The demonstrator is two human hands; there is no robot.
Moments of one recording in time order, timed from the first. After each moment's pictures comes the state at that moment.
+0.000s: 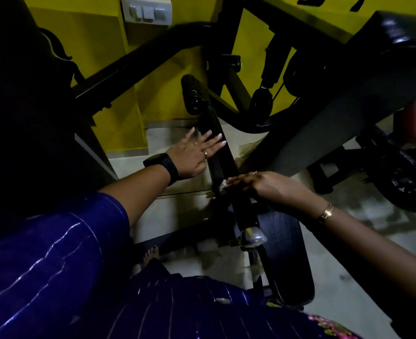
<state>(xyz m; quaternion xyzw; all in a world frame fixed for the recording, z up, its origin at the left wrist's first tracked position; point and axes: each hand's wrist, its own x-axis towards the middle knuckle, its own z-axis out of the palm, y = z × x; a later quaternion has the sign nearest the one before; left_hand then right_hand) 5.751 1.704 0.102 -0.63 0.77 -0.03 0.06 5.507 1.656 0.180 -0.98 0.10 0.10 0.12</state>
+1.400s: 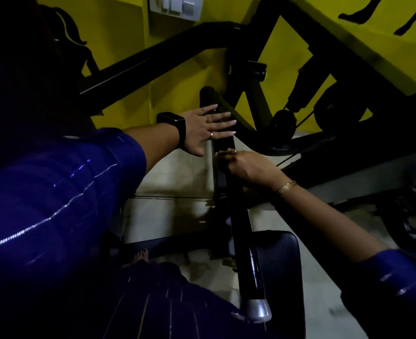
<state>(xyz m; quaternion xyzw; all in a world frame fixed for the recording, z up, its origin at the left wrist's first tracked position) 5.851 1.589 0.124 -0.55 0.81 -0.13 0.16 5.643 1.567 0.185 -0.99 0.05 0.10 -0.04</state>
